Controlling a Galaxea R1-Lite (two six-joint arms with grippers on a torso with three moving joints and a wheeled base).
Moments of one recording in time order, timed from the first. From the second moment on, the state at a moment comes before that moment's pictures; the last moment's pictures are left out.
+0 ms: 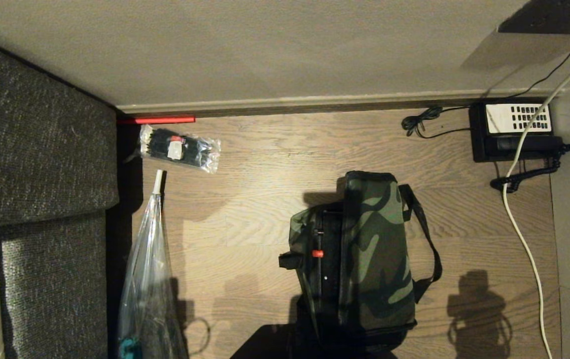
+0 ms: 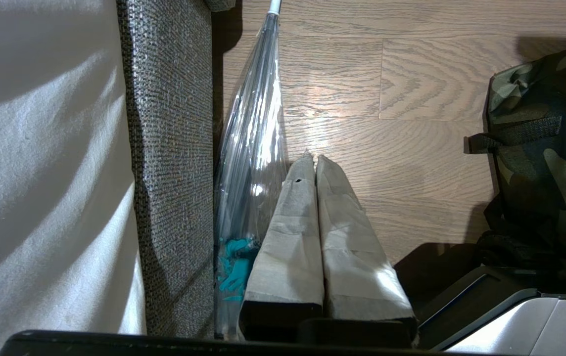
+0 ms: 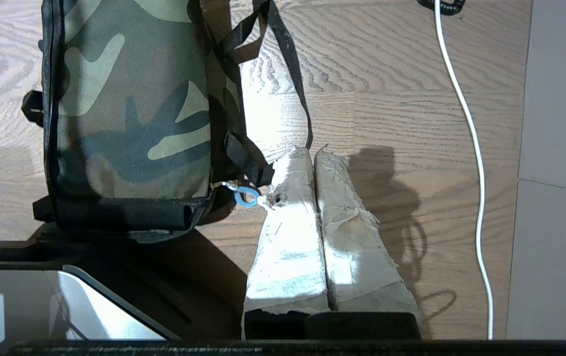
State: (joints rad) left arm 0.00 0.00 0.00 0.00 0.01 -0.01; right arm 0.00 0.00 0.00 0.00 0.01 -0.01
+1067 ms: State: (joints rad) left arm 0.00 0.00 0.00 0.00 0.01 -0.02; right arm 0.01 0.00 0.00 0.00 0.01 -0.01
